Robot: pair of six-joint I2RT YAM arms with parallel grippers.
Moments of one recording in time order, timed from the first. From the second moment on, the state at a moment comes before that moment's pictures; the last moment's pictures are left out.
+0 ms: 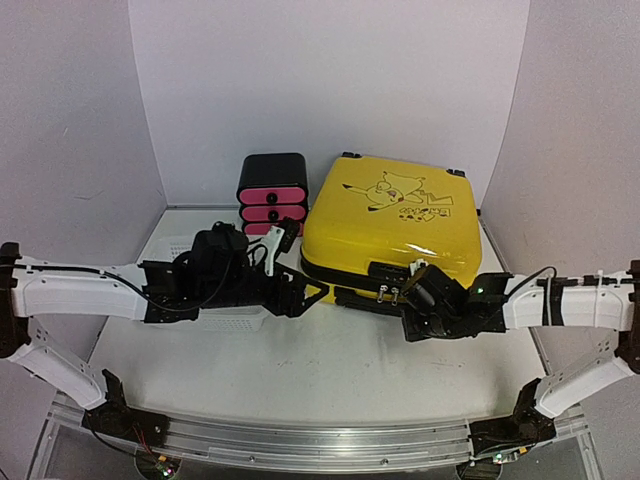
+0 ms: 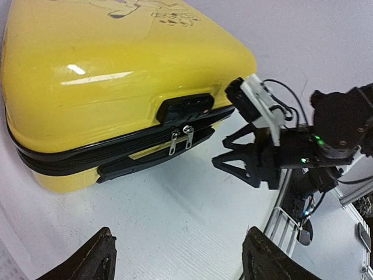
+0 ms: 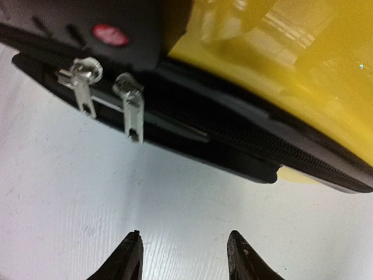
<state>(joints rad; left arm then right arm) -1.07 1.39 0.89 0.14 0.03 -0.45 0.97 1.32 0.76 -0.52 0.43 0.63</state>
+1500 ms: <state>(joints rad) -0.79 1.79 1.68 -0.57 0.04 -0.39 0.96 1.53 0.94 -0.39 0.58 0.78</state>
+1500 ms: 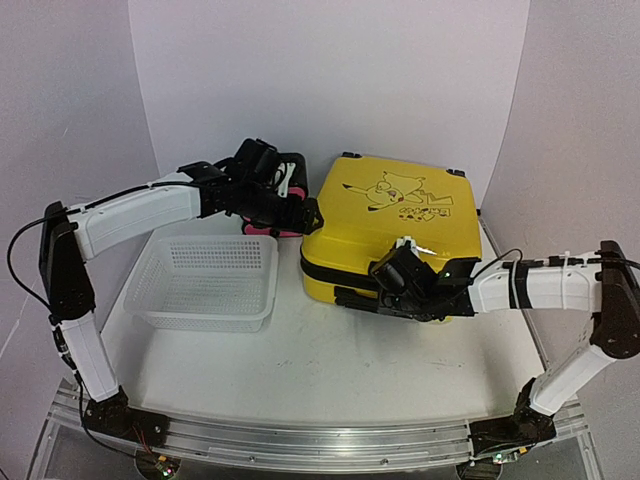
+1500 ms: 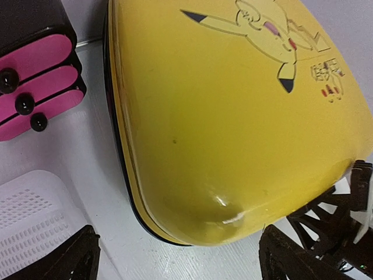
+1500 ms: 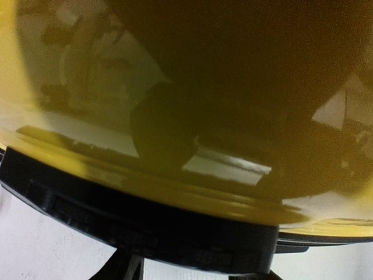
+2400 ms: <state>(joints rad) -0.80 1.89 1.74 -0.58 0.03 -0.40 0.94 1.48 0.87 -0.44 0.69 0.82</state>
